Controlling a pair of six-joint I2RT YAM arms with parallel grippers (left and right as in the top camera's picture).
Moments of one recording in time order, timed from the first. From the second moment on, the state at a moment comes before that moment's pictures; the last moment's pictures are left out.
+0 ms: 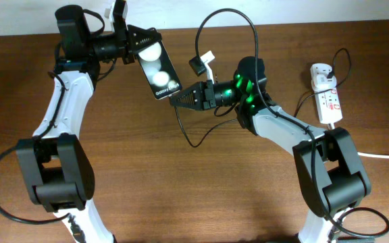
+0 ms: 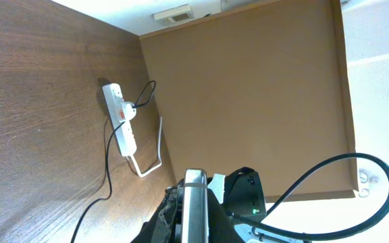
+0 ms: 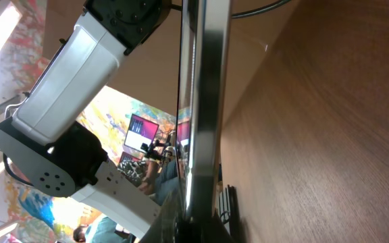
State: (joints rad) left arm 0.03 2.03 1.68 0.05 1.37 -0.98; right arm 0.36 1.94 1.15 0.81 -1.33 1.16
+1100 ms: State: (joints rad) left arm 0.11 2.03 1.68 0.05 1.49 -0.95; right arm 0.16 1.94 1.16 0.07 -1.08 0.83
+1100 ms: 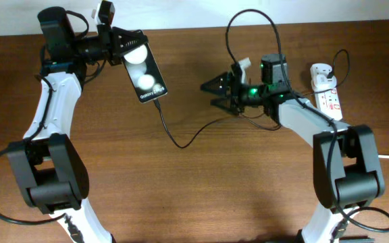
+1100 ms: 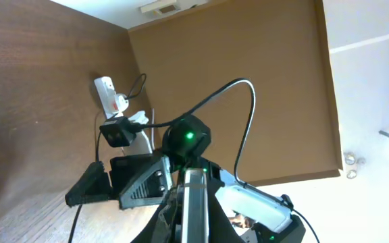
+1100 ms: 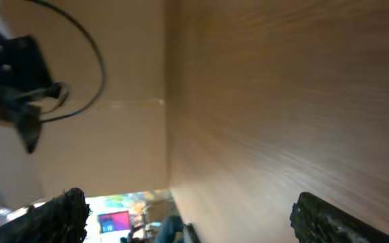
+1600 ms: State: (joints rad) left arm 0.05 2.03 1.68 -0.78 0.91 -0.39; right arm 0.15 1.90 1.50 -0.72 -0.53 0.34
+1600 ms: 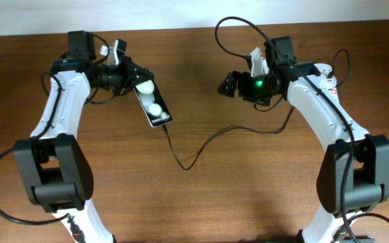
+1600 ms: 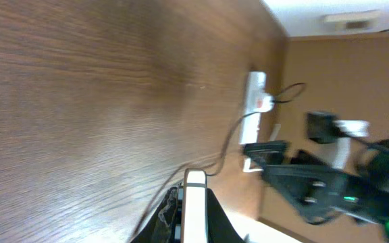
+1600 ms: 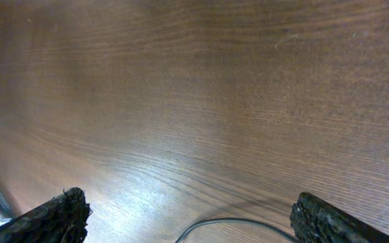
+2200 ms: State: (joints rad) left arm -0.13 2.21 1.68 -0.61 0.89 -0.36; right arm 0.15 1.90 1.51 -0.76 -0.52 0.33
